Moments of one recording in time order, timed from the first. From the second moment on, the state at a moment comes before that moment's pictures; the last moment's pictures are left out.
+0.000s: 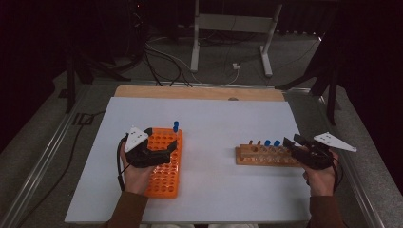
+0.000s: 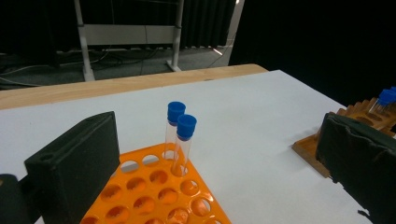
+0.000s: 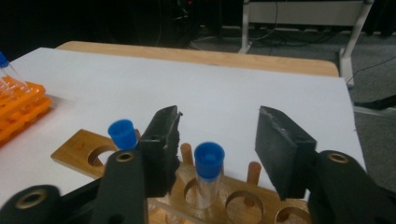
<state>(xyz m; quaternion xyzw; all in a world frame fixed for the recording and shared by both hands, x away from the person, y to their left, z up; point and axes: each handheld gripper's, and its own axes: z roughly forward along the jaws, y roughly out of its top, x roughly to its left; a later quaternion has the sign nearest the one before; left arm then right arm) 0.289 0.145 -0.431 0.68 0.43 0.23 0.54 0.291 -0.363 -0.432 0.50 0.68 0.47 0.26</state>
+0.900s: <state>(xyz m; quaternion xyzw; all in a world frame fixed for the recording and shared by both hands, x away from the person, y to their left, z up) 0.288 0.143 -0.430 0.68 0.43 0.23 0.54 0.293 -0.354 -0.458 0.50 0.71 0.43 0.24</state>
